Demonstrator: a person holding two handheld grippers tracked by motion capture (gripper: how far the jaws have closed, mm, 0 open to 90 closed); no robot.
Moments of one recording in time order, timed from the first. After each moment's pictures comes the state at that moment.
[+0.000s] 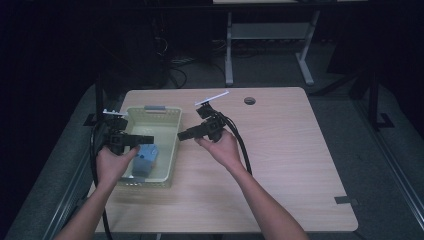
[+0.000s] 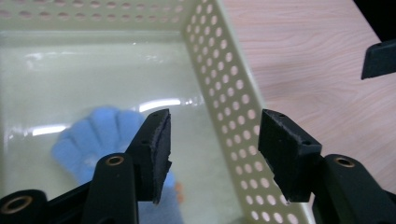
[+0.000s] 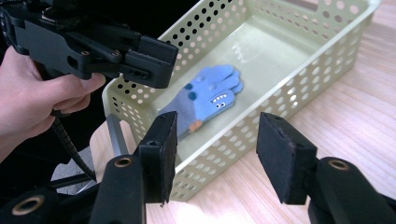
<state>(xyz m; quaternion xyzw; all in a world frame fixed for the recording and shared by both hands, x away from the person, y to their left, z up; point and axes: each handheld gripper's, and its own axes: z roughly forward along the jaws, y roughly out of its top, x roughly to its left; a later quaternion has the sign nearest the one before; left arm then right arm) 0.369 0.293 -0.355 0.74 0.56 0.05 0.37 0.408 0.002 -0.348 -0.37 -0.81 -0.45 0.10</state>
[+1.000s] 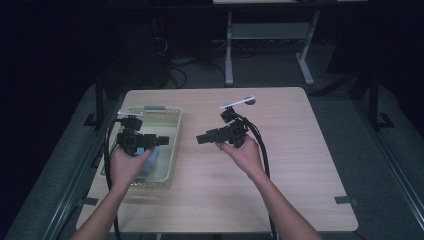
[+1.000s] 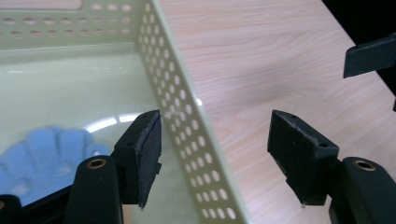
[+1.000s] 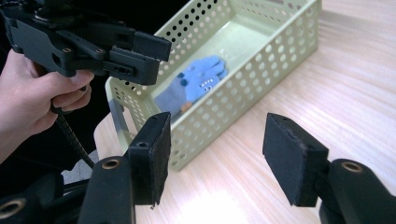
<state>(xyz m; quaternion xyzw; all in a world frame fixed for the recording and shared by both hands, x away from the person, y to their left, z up) 0.357 0.250 -0.347 0.75 0.53 0.05 0.39 0.389 -0.056 -0.351 -0.38 -0.79 -0.46 0.10</state>
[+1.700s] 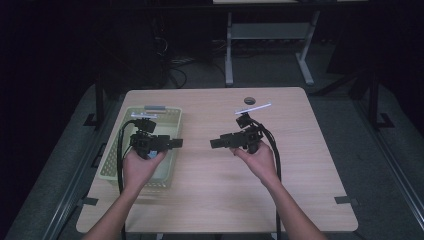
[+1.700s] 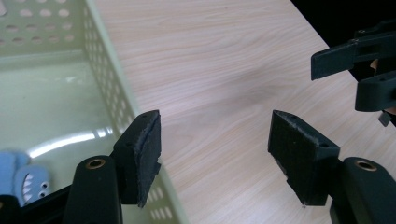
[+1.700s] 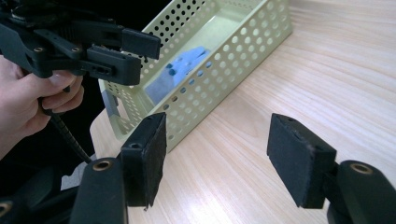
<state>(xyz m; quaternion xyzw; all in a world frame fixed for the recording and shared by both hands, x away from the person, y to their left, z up) 0.351 0.216 -0.346 0.76 0.49 0.04 0.41 0.378 -0.092 -0.363 -0.40 -0.78 -0.47 0.10</state>
